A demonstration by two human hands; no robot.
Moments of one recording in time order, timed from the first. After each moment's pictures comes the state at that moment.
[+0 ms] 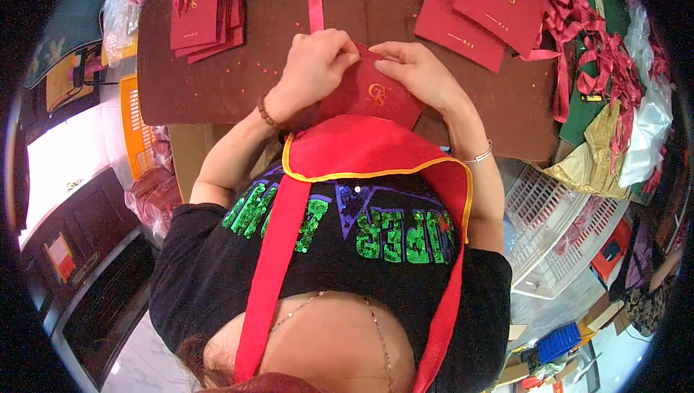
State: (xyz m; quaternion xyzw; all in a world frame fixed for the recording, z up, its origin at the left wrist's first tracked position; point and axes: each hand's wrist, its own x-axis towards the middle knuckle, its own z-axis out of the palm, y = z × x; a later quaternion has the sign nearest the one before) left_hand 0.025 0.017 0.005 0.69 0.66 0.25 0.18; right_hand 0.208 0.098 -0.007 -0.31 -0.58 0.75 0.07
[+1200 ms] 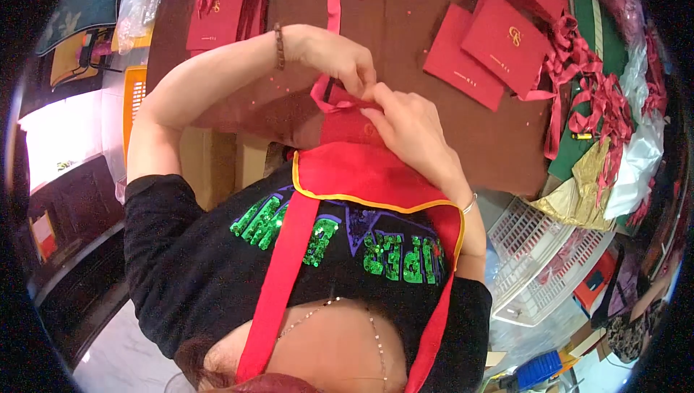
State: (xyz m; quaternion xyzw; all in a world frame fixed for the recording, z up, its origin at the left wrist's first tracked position) left_hand -0.006 0.107 0.037 0.65 0.32 -0.14 0.67; right_hand 0.198 0.064 0.040 -0.28 -0.87 0.39 0.15
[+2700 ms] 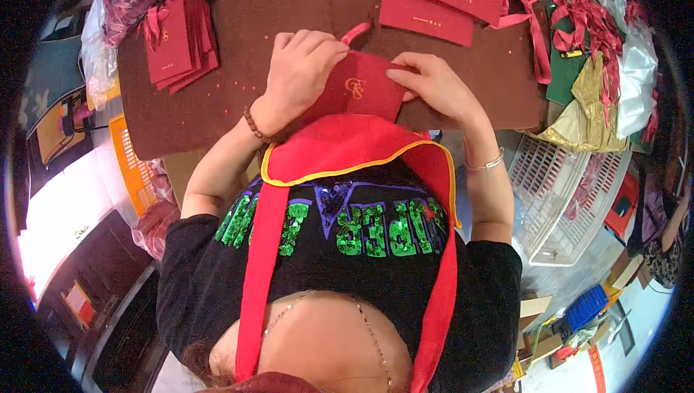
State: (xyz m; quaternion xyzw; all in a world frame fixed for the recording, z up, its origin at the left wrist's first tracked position) left_hand 0.035 0.026 0.009 0.80 0.52 0.29 -0.01; right_hand 0.265 0.083 0.005 -0.43 -0.60 0.67 0.04
